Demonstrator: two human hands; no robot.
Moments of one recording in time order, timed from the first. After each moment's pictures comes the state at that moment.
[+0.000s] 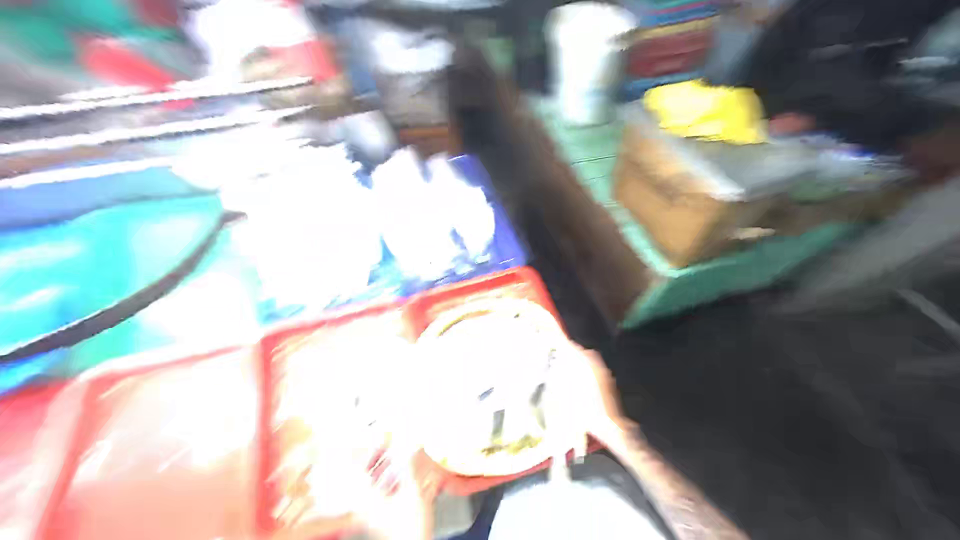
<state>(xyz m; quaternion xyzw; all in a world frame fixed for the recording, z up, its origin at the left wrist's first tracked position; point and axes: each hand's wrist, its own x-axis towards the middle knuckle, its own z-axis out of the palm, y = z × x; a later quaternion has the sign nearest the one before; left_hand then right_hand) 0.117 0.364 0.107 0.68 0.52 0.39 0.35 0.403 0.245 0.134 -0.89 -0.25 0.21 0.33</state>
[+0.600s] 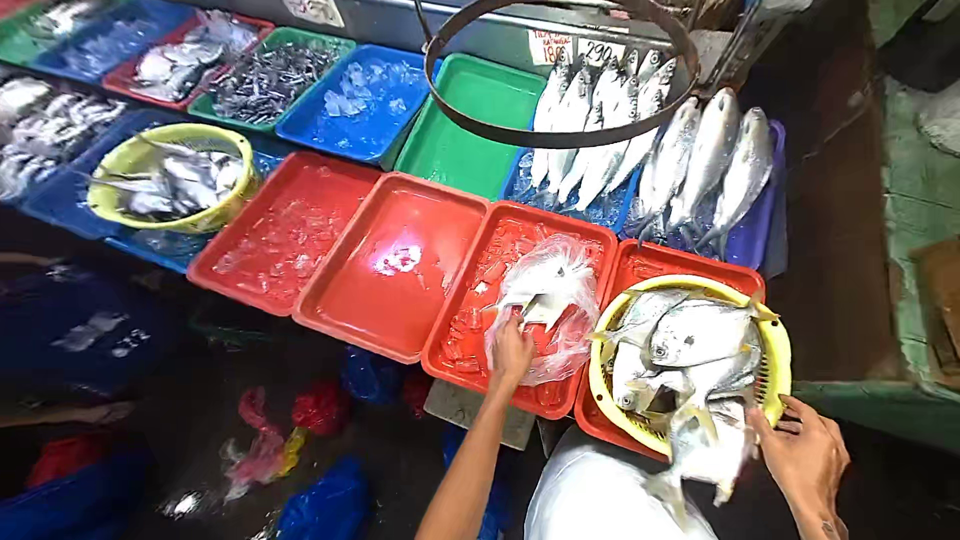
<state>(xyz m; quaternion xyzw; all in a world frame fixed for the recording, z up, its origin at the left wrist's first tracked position) 0.044 0.509 0.036 0.69 0.63 0.10 0.34 0.377 0.247 0.104 -0.91 -0.31 0.10 0.25</state>
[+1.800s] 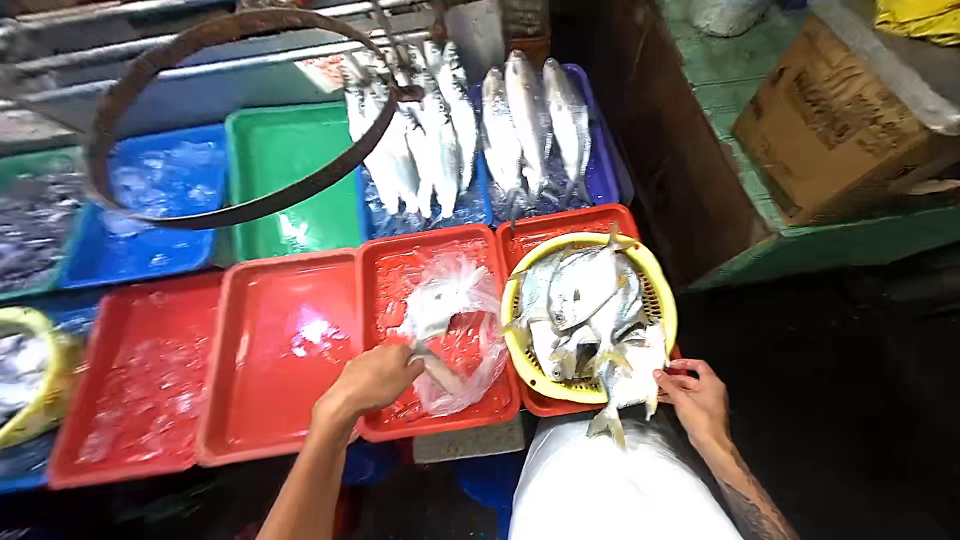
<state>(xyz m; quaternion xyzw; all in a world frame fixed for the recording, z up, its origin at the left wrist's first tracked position) 0.057 0.555 0.218 0.80 0.43 -0.34 0.23 0.327 0.203 0.087 -0.83 -0.01 0.26 0.49</state>
